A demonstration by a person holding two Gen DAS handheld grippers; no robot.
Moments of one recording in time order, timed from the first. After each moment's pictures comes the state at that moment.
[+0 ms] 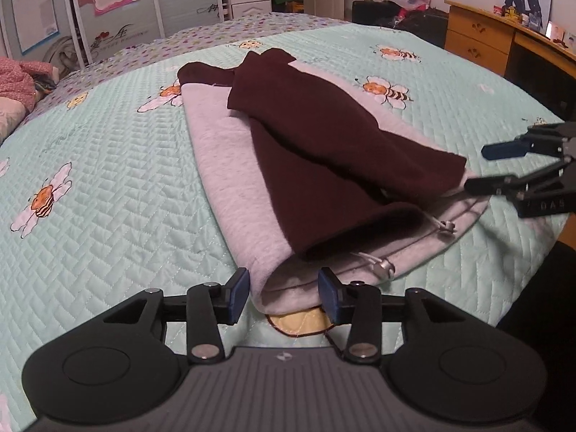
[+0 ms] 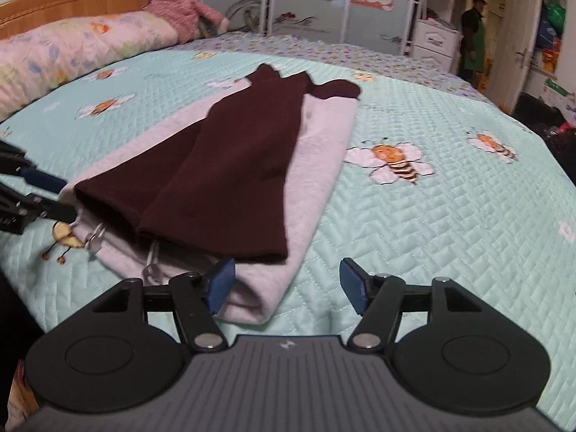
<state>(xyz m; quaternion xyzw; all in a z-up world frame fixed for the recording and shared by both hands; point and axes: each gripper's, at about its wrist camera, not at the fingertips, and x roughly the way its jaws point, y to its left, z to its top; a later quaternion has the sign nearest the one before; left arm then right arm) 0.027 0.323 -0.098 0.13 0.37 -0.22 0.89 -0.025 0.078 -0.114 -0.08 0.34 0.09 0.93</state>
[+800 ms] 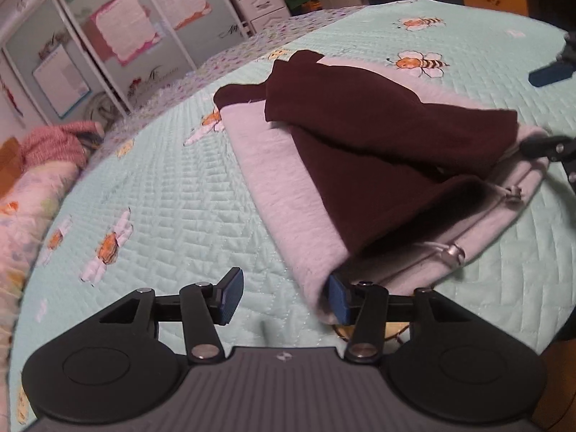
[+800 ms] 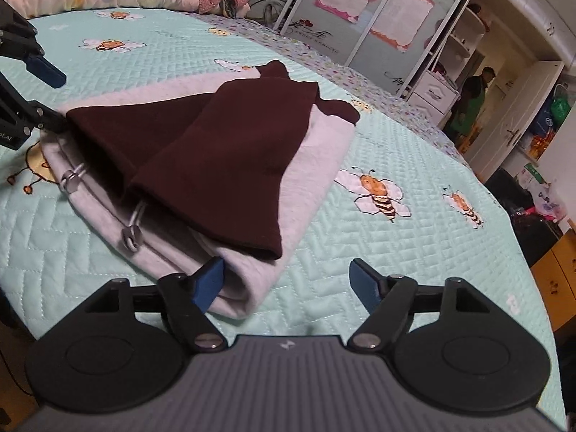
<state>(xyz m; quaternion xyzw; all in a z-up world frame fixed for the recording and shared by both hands) 0.027 0.302 -0.105 0.26 0.32 -0.13 0.90 -0.028 0.111 -0.126 -0.24 0.30 0.04 0.92</state>
